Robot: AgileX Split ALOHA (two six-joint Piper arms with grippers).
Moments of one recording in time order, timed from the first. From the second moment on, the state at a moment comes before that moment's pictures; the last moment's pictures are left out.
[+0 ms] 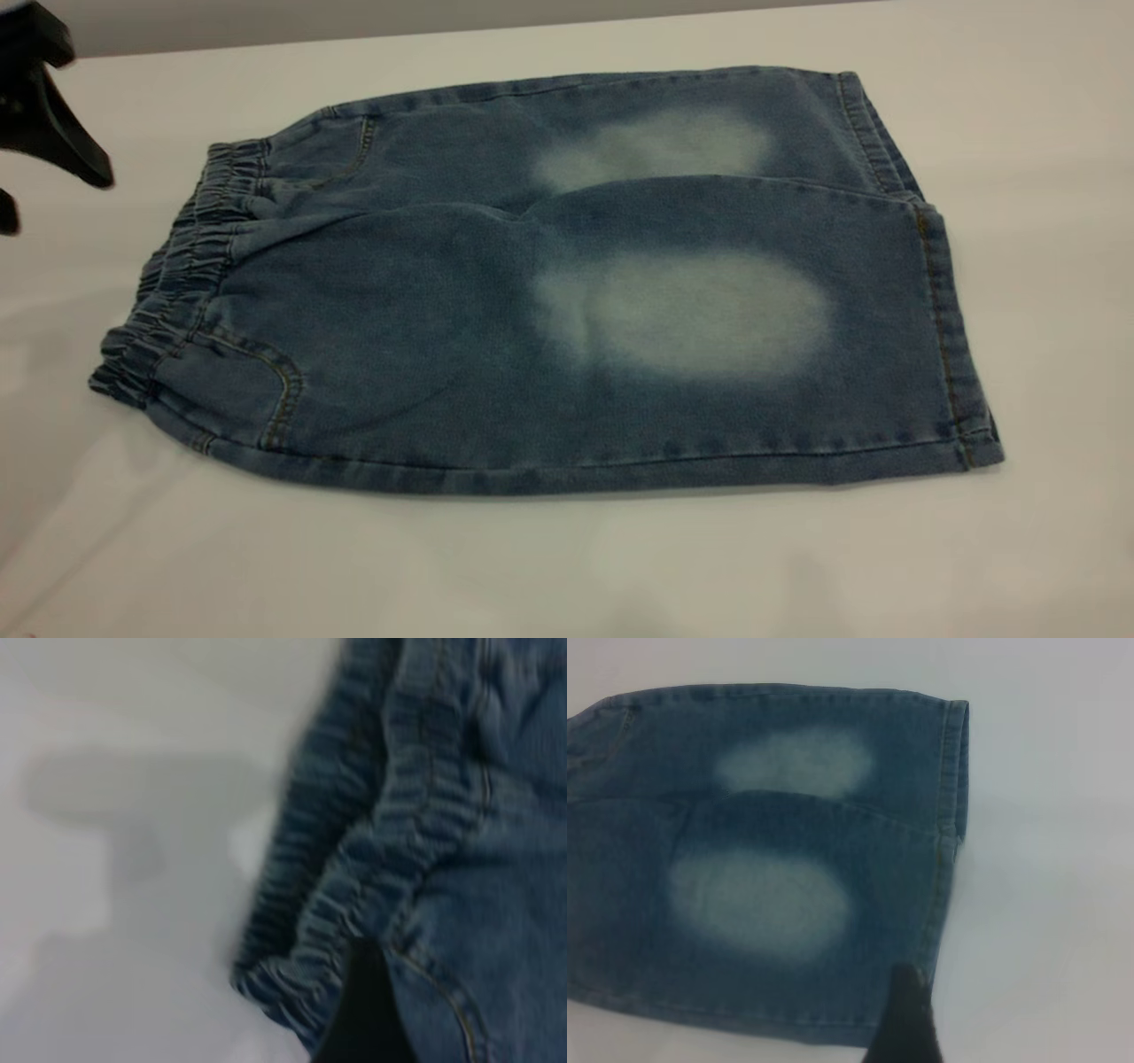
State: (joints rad) left arm 0.02 1.61 -0.71 -0.49 0.33 0.11; right arm 0.11 0.52 -0.59 0.20 0.81 -0.08
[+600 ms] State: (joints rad) left arm 0.18 1.83 -0.71 -0.87 0.36 0.63; right arm 0.11 0.52 -0.59 0.20 0.82 -0.08
